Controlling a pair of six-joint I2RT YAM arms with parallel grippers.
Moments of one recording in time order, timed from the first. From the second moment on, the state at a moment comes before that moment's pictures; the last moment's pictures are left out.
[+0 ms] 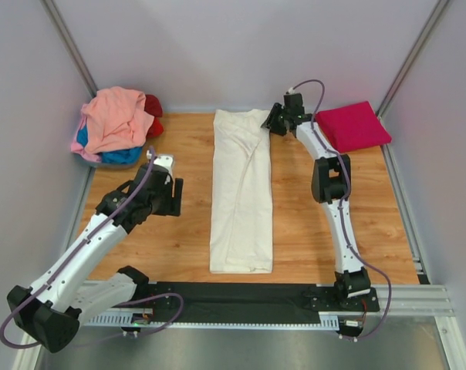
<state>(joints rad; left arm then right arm) -0.51 0.97 0.96 -0.86 -0.22 -0.30 0.21 2.73 2.49 -0.47 -0.20 0.63</state>
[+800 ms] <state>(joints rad) -0.67 1.01 0.70 -0.73 -0.11 -0.53 0.35 1.43 1.06 -0.26 -0.02 0.65</state>
